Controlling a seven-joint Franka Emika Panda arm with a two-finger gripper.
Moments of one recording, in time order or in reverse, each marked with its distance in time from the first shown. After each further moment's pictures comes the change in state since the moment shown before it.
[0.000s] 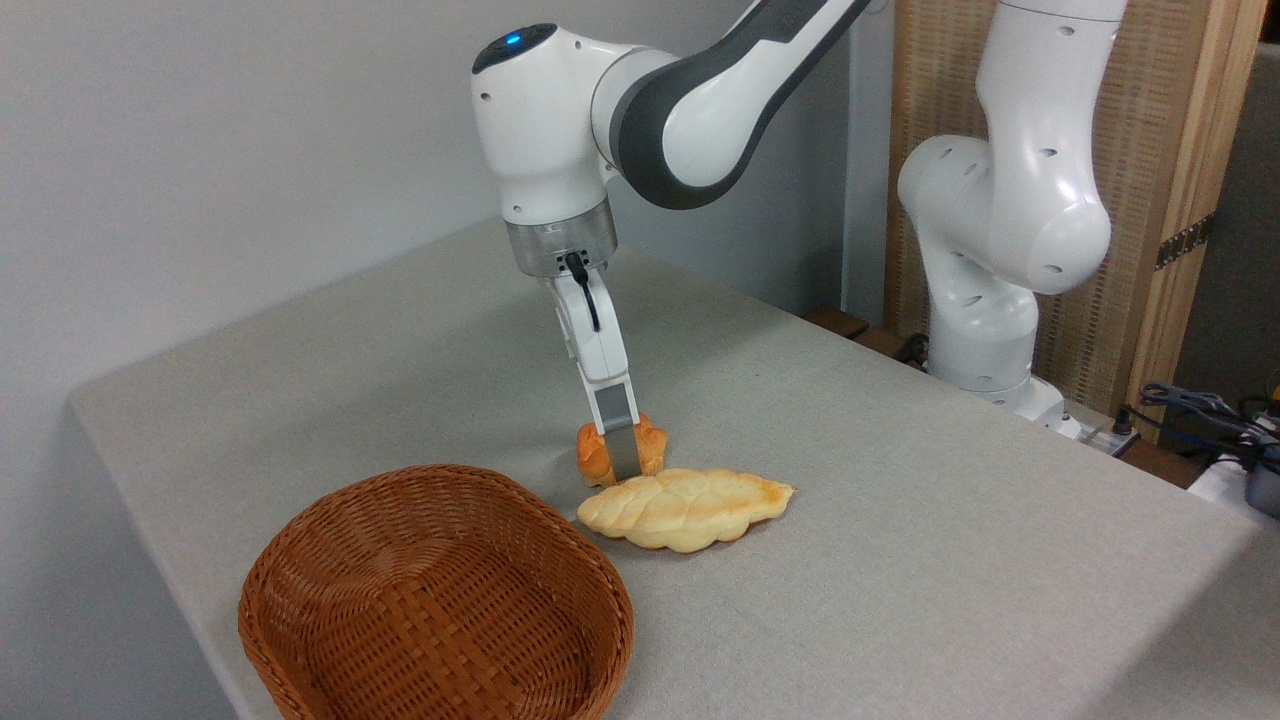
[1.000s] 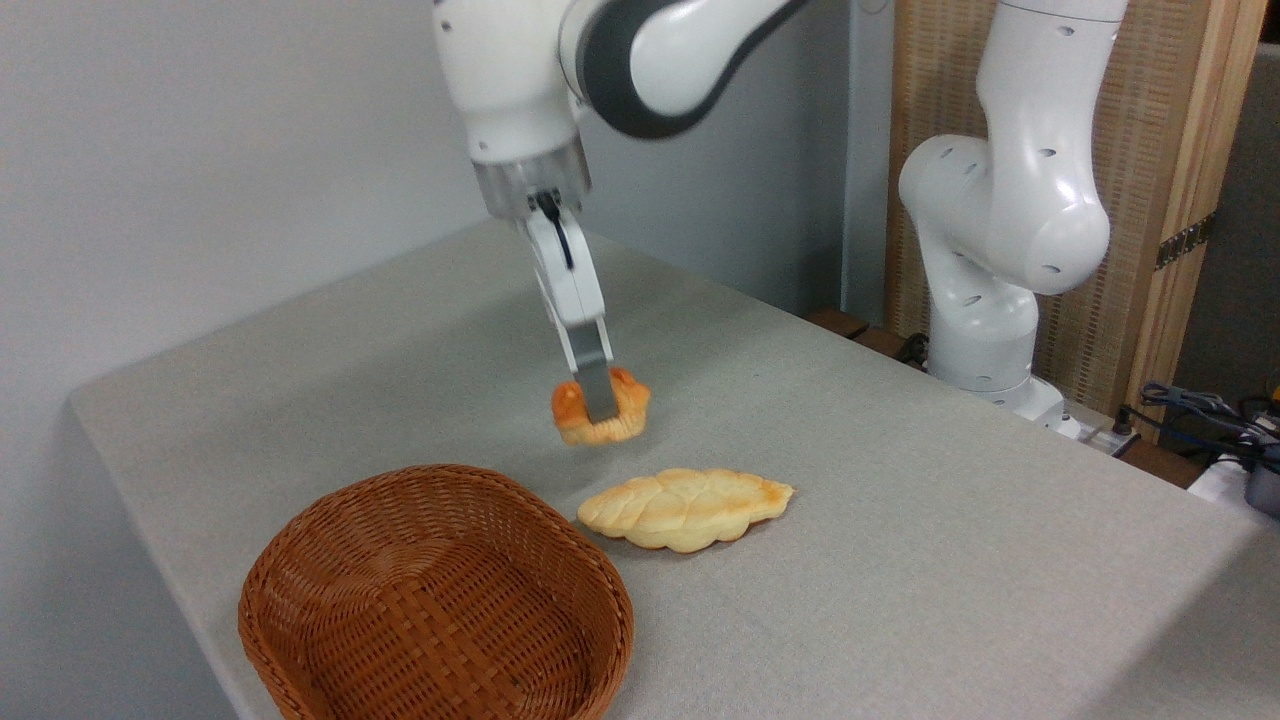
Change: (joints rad) arm -0.013 0.000 0.003 0.178 0.000 -0.183 -0.029
